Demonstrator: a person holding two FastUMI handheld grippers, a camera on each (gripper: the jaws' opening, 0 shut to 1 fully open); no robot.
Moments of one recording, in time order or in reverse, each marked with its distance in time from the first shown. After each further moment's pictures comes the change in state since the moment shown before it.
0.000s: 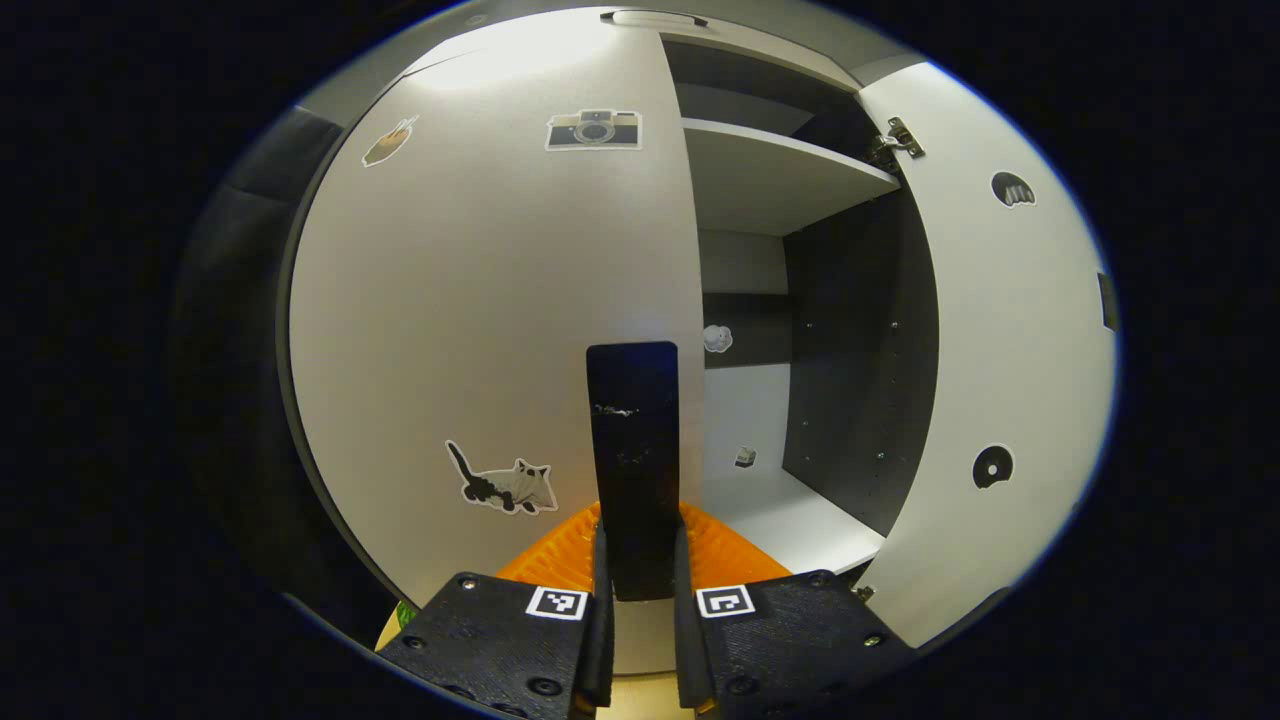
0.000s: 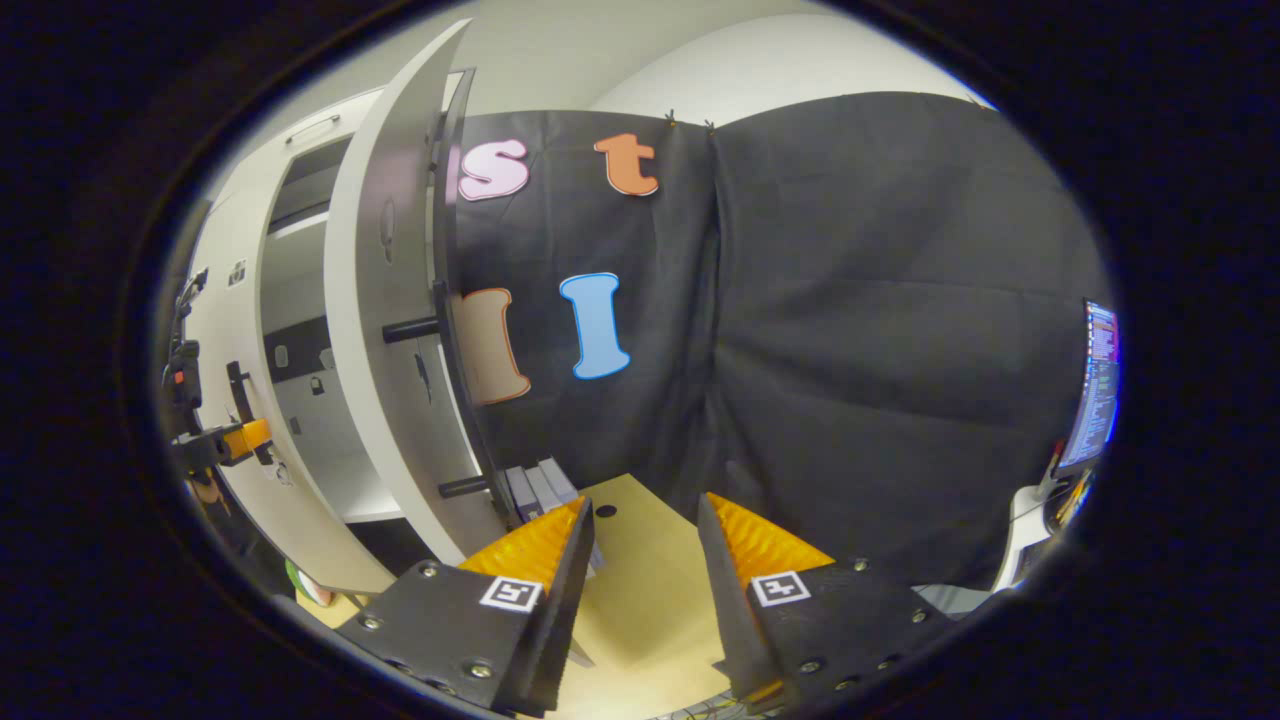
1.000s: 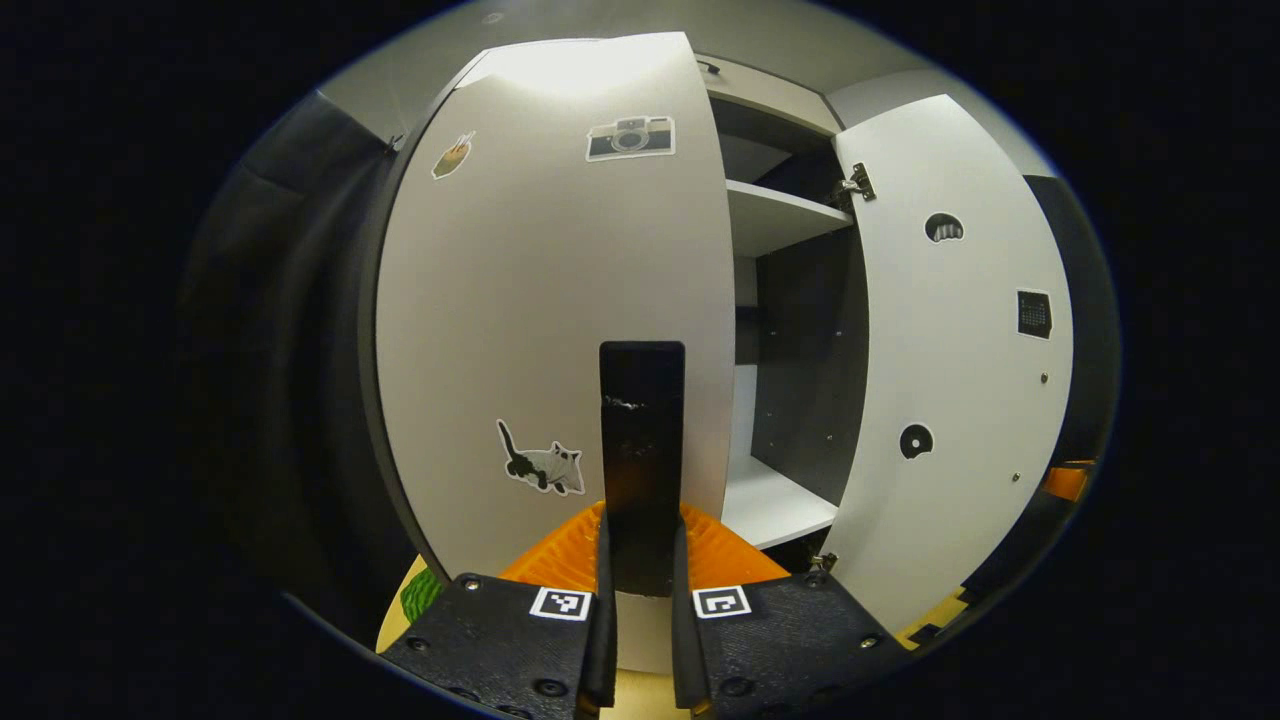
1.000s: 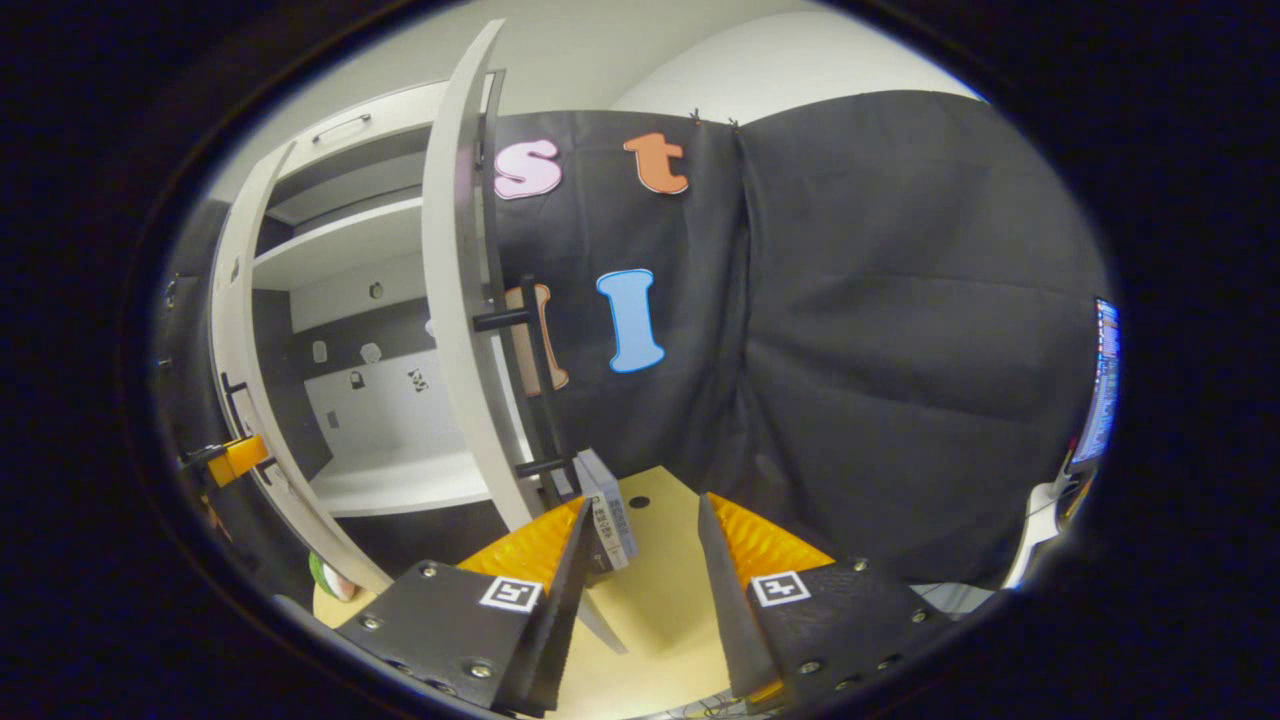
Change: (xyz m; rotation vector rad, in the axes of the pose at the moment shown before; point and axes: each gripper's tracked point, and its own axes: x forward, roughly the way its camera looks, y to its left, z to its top) left arm -0.093 0.019 -0.009 -0.023 -0.027 -0.087; right arm -0.031 0.031 -0.006 -0.005 0.019 0.095
